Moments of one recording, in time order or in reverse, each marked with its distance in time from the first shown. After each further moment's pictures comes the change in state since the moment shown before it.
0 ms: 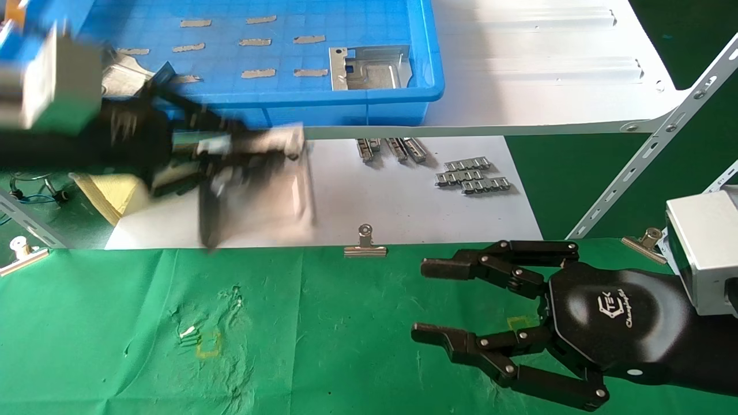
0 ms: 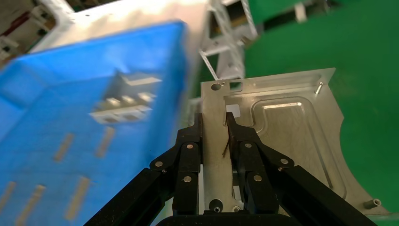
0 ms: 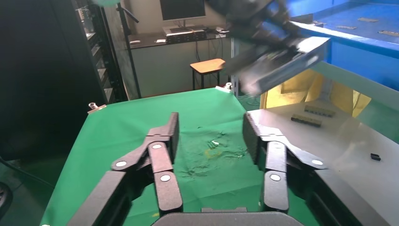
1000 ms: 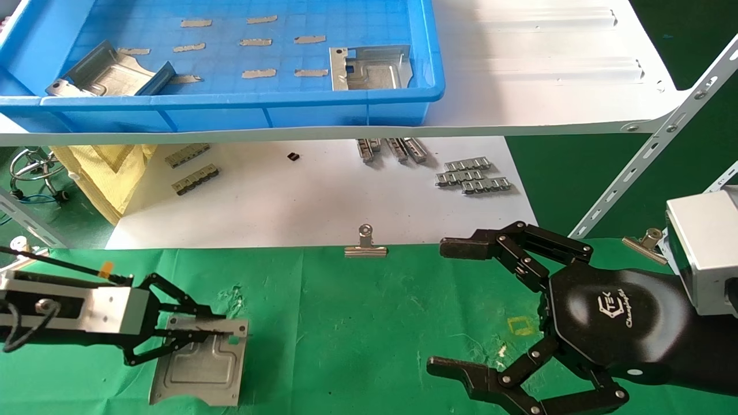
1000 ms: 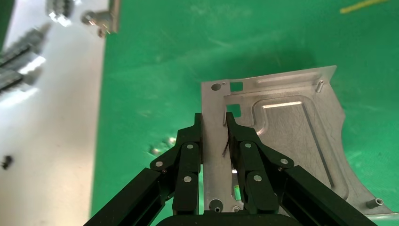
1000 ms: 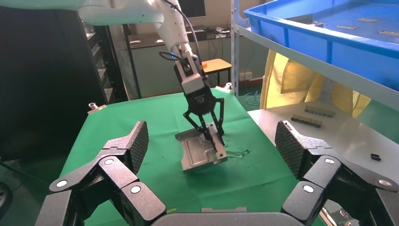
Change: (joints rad) left arm 0.175 -0.027 0.338 0.185 -0.003 -0.042 0.393; right arm 0.000 0.000 0.000 0.000 0.000 0.000 0.000
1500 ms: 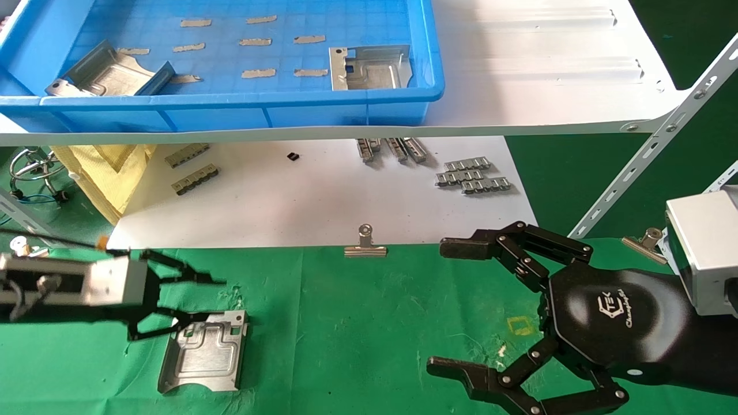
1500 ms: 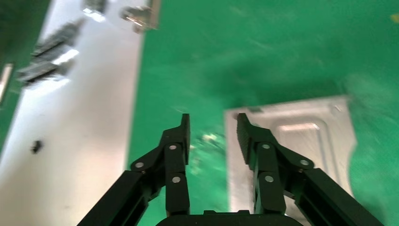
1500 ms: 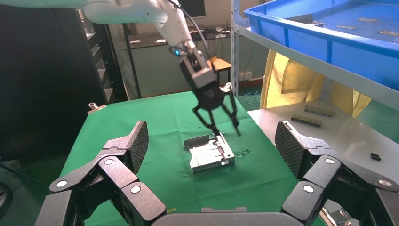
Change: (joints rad) left arm -0.016 0.036 -0.022 0.149 -0.078 0.022 0.011; right arm 0.000 0.000 0.000 0.000 0.000 0.000 0.000
